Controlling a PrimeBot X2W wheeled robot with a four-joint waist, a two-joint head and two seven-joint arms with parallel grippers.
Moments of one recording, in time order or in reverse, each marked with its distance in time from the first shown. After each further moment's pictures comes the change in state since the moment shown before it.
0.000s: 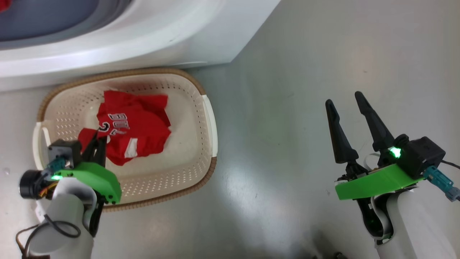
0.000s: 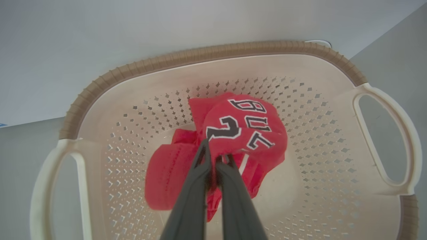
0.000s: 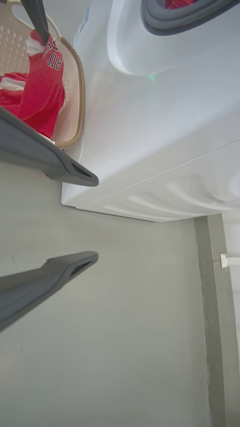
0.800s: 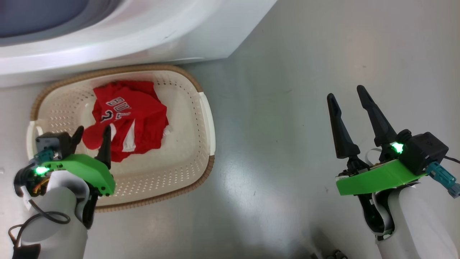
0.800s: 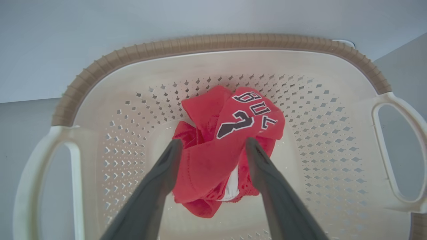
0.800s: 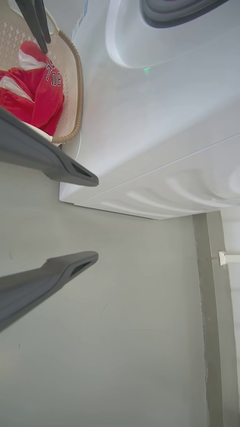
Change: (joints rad) left arm -0.095 0.029 -0.080 0.136 -0.150 0.000 0.000; right arm -0.023 0.000 -0.003 -0.006 -0.002 0.000 0.000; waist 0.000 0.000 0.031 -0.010
